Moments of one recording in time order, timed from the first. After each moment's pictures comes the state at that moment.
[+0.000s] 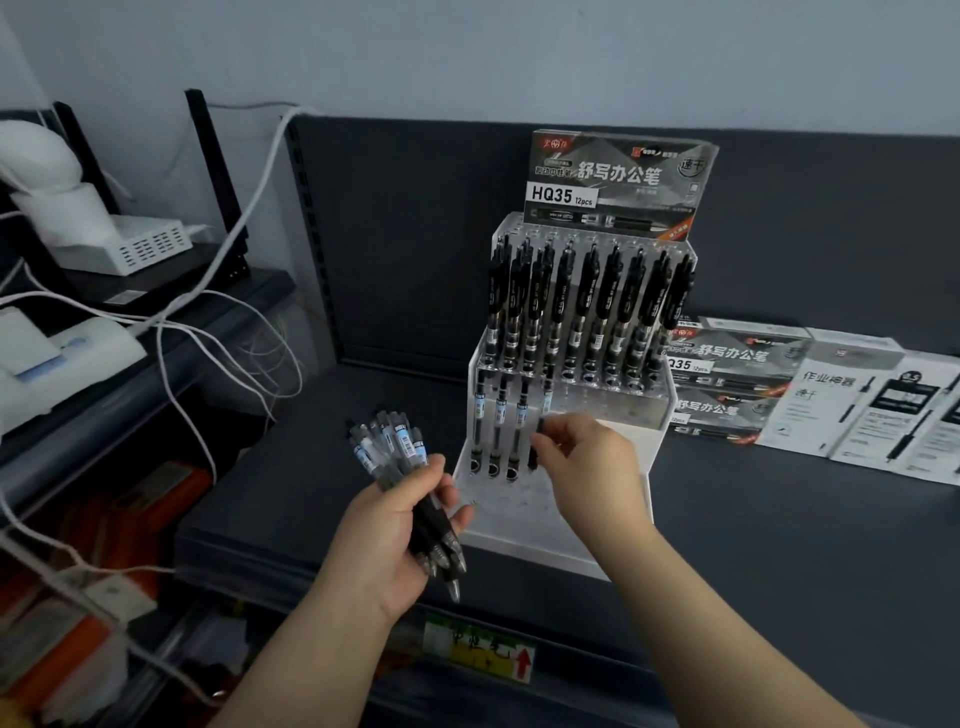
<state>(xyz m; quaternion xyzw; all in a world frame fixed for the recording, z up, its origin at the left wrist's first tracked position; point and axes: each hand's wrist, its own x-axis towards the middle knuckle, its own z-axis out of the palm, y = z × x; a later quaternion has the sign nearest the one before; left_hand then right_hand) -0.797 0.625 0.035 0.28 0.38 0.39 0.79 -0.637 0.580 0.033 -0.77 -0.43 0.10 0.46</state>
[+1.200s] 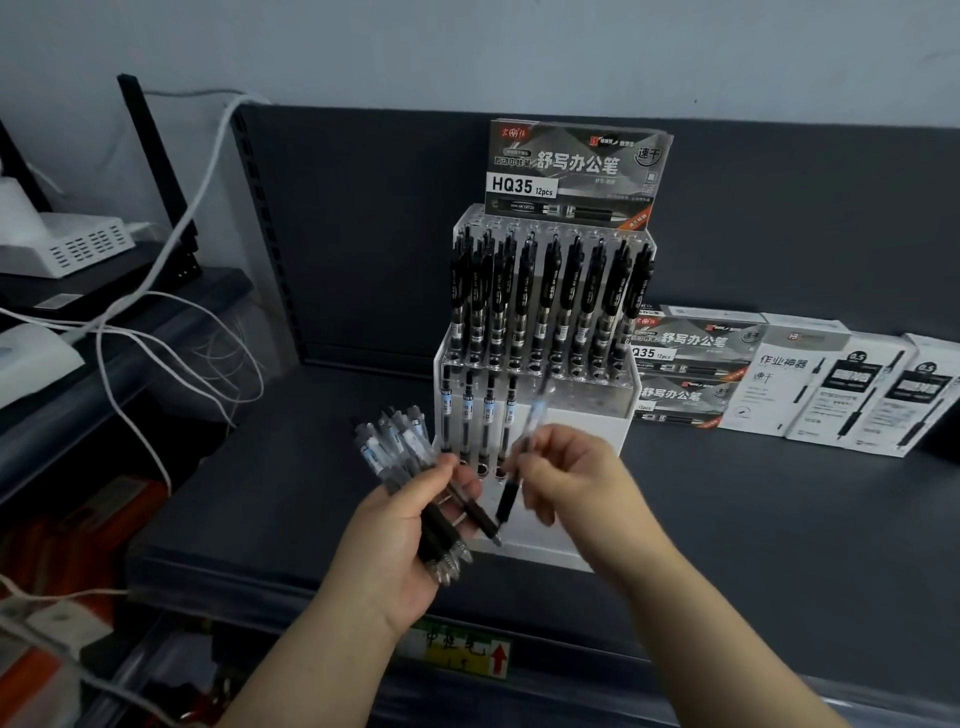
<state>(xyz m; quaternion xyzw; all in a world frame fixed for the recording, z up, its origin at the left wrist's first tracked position) -0.781 0.608 0.040 0.32 0.34 0.35 0.81 -0.641 0.543 0.044 -0.60 -0.40 0.35 0.60</state>
